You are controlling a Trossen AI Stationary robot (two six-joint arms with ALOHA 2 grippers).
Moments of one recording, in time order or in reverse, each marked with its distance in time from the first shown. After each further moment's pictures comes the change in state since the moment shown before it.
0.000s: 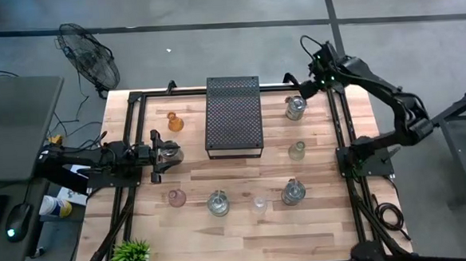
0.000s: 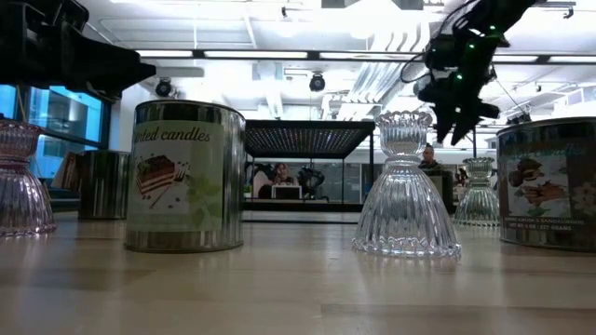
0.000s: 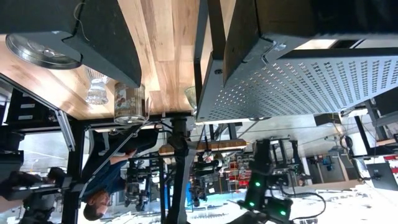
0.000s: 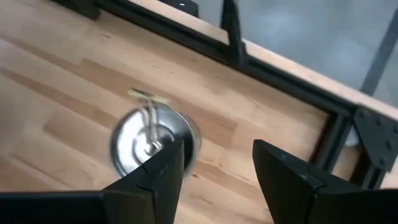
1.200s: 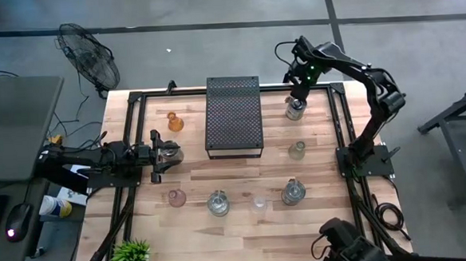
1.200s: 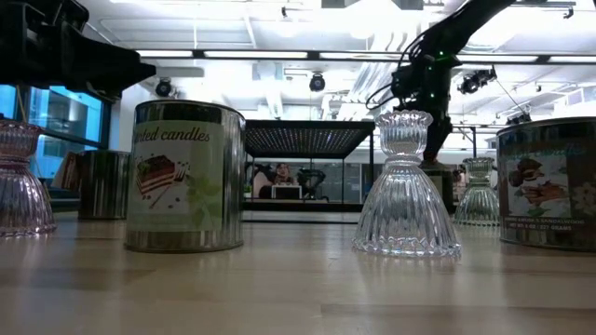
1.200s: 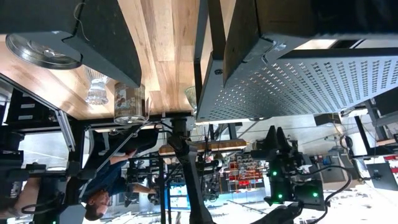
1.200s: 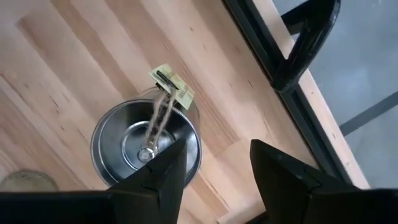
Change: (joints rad) left arm 0.000 0.000 0.000 0.000 0.000 0.000; right arm 0.035 0.358 0.283 -0.209 -0.006 -0.476
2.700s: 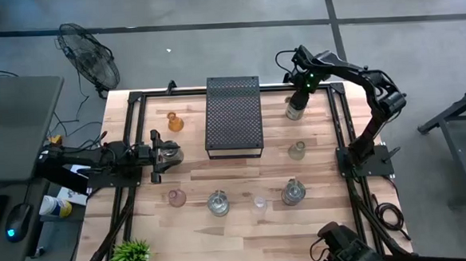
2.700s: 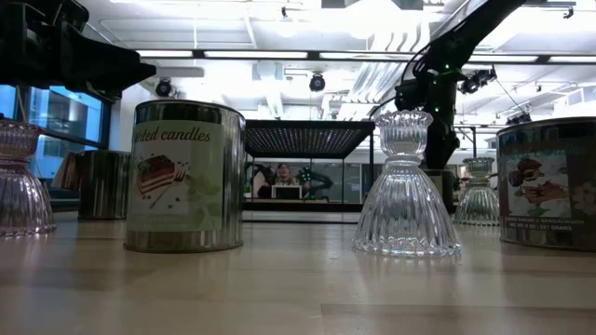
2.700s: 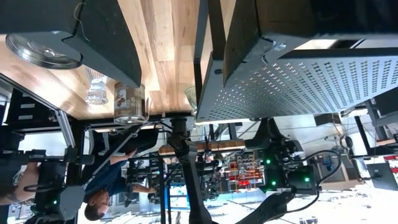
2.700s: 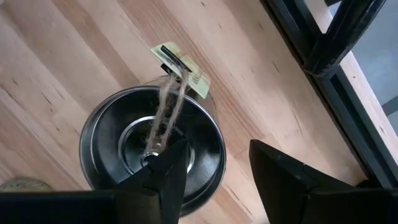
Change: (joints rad) left arm 0.000 0.000 0.000 0.000 0.000 0.000; right arm 0.000 -0.001 -0.149 0.114 -0.021 0.034
